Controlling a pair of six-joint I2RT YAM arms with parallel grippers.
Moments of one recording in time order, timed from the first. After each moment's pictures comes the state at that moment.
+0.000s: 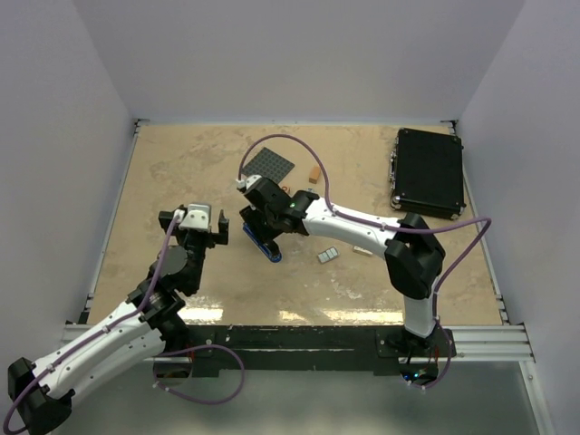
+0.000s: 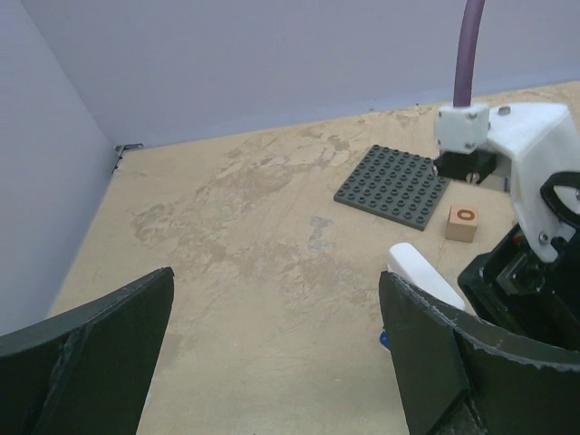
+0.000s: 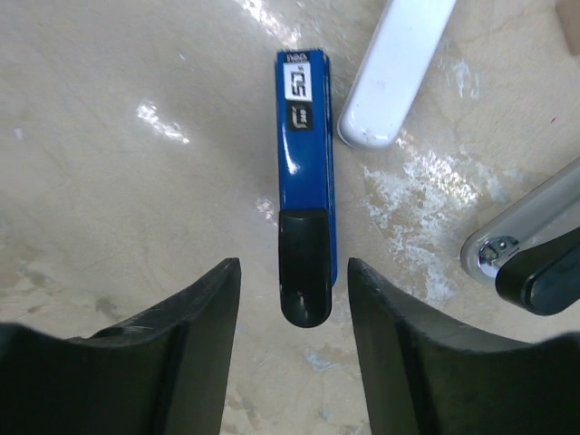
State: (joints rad) left arm -0.79 0.54 0.39 0.19 -0.77 0.18; right arm 0.98 1.91 1.52 -0.55 0.14 0.30
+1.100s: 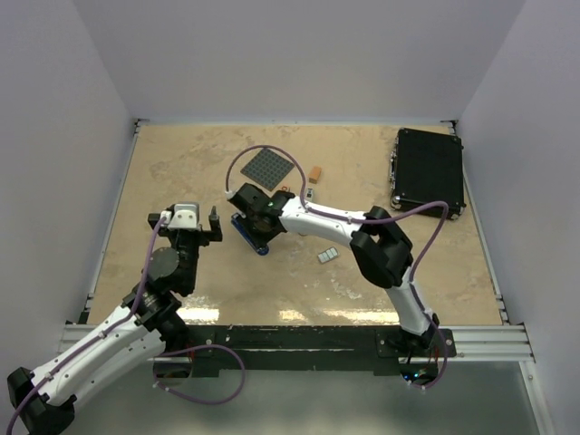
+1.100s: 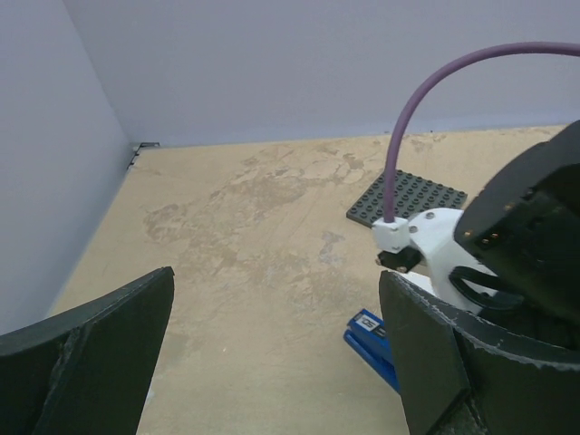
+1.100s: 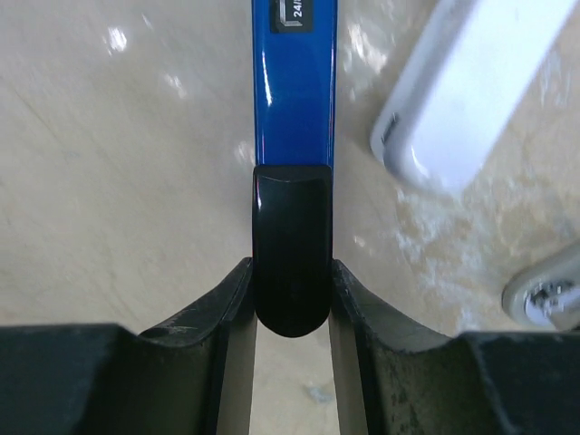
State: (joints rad) left arm -0.75 0.49 0.39 0.19 -0.78 0.14; right arm 0.99 2.11 1.69 -0.69 0.11 0.27
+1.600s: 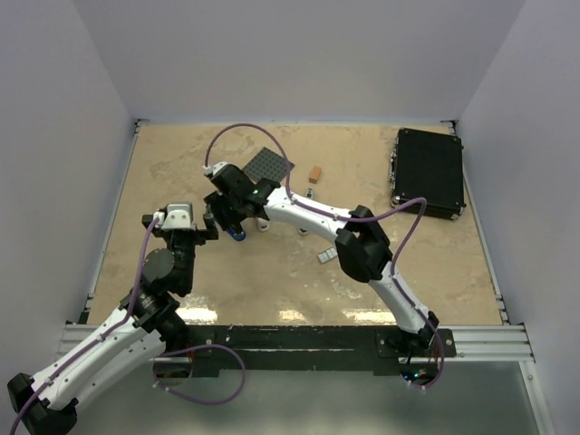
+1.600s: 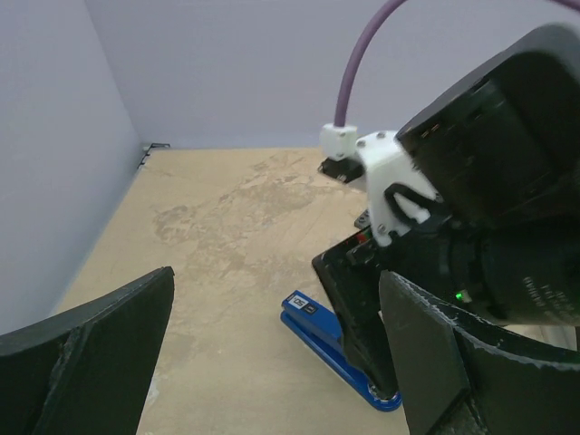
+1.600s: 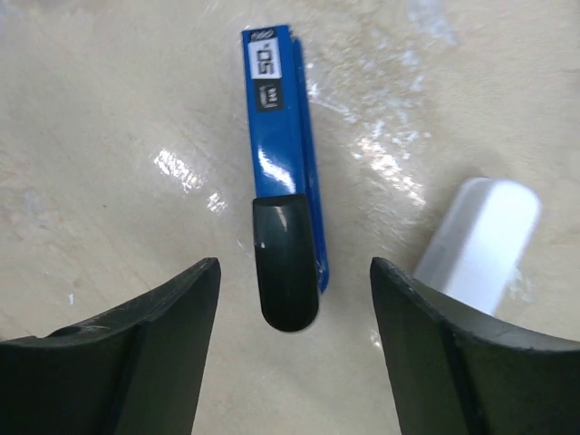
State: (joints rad) left arm -0.73 0.45 0.39 0.19 -0.79 0.13; right arm 0.98 2.35 2.10 -0.62 0.12 0.26
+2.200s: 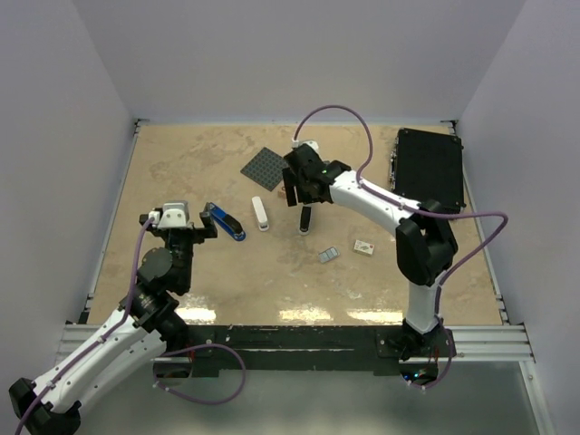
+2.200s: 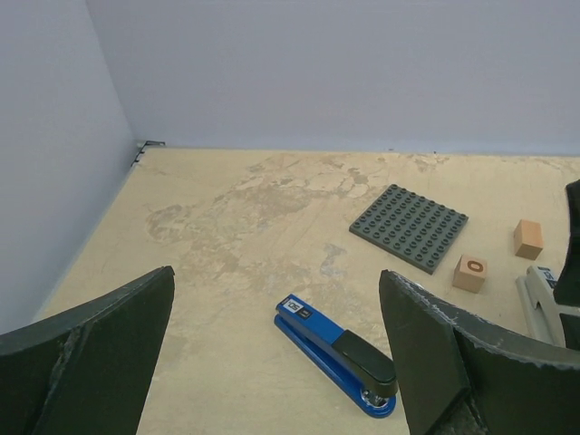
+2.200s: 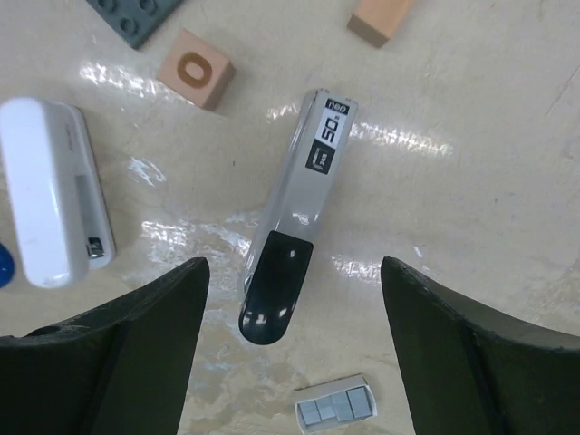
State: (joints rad) left arm -0.68 0.45 0.39 0.19 -0.75 0.09; right arm 0.70 1.89 1.58 -0.63 0.35 0.41
